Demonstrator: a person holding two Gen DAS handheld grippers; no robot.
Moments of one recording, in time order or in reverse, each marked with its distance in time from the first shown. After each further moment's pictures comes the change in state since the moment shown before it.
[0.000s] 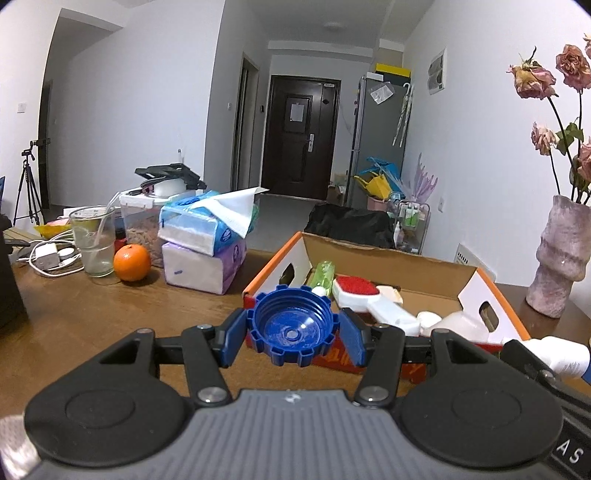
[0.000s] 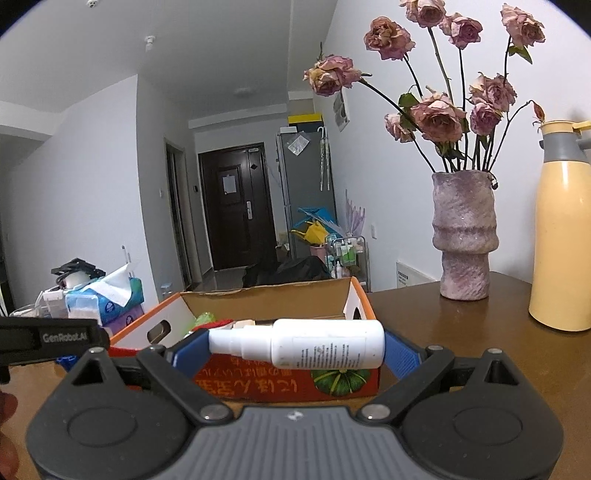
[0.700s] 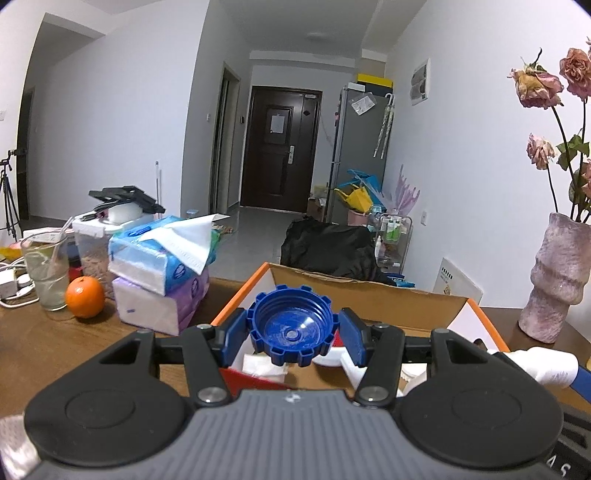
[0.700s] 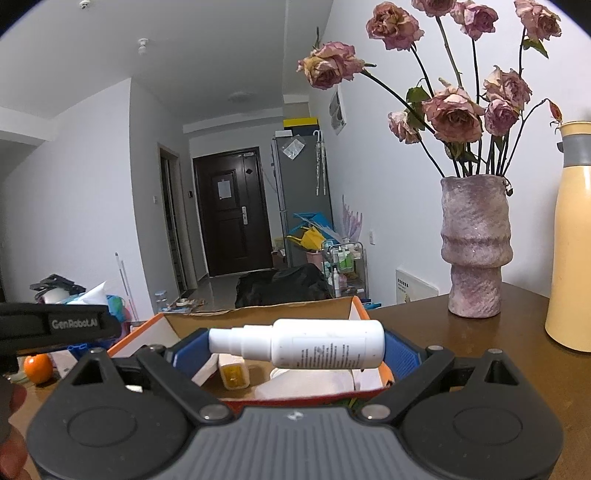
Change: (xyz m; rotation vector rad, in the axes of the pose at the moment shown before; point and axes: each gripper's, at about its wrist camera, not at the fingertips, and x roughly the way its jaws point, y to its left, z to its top) left arm 0.058 -0.022 0.031 0.016 -0.041 -0.065; right arm 0.055 -0.003 0.020 0.009 -0.015 -0.020
